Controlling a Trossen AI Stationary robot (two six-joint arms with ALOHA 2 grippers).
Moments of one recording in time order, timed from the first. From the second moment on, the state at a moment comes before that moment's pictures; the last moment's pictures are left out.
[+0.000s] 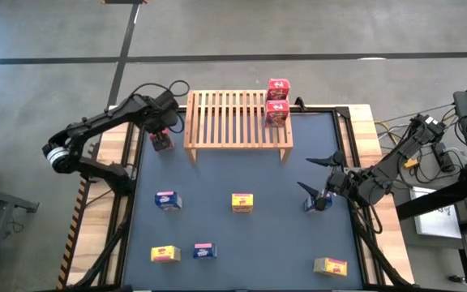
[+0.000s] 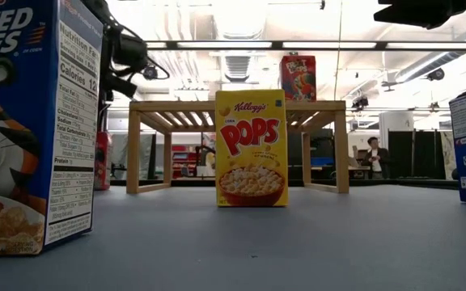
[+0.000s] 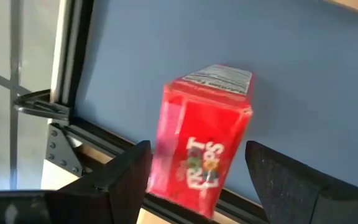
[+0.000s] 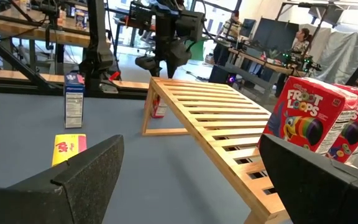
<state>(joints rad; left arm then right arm) 0.76 1.34 1.05 -1.13 -0.26 0.40 0.71 0.74 0.48 0.09 1.12 -0.06</state>
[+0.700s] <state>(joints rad) 0.51 1.10 1.11 -1.28 -0.07 0.08 0.71 0.74 0.48 0.09 1.12 -0.07</state>
